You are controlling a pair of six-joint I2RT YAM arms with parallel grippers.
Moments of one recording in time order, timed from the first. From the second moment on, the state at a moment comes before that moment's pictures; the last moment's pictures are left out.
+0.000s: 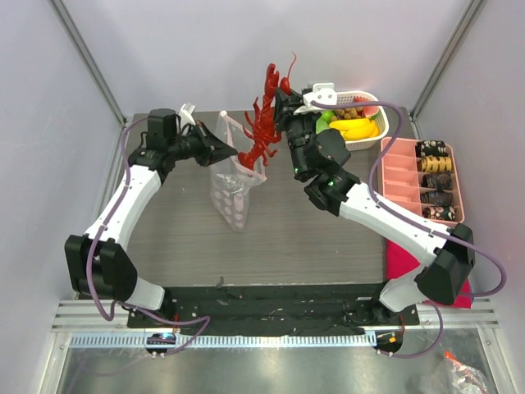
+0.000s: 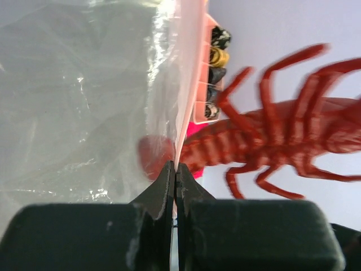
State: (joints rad) left arm -0.20 1.47 1.33 -0.38 0.69 -0.92; right arm 0.86 1.45 1.37 0.58 0.63 -0.09
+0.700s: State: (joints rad) left arm -0.18 1.45 1.17 -0.03 0.83 -1.15; right arm 0.89 1.53 1.27 0.69 0.62 -0.08
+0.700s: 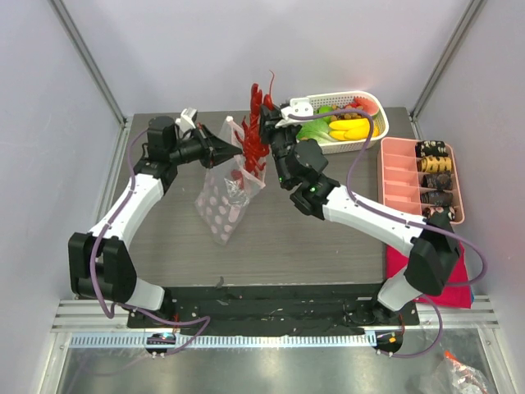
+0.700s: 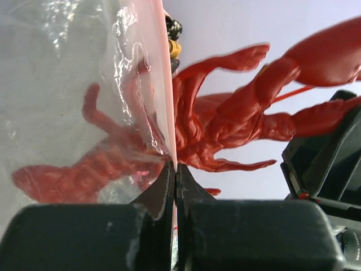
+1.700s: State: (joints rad) left arm -0.17 1.45 0.99 0.46 0.91 -1.39; right arm 1.01 1.55 1.24 0.41 0.81 0.22
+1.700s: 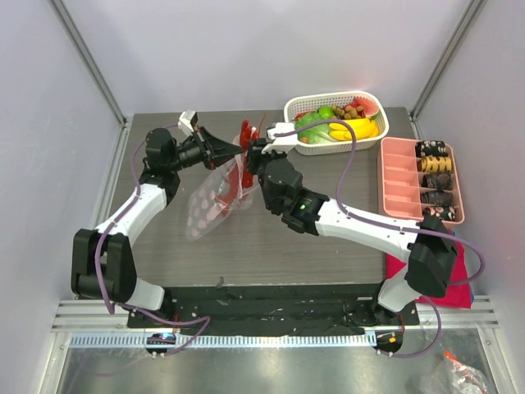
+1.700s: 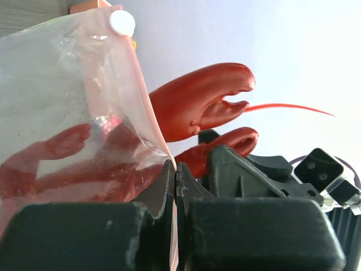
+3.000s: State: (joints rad) left arm -0.18 1.49 0.97 0.74 0.91 -1.42; right arm 0.83 1.57 1.27 0.04 0.19 0.71
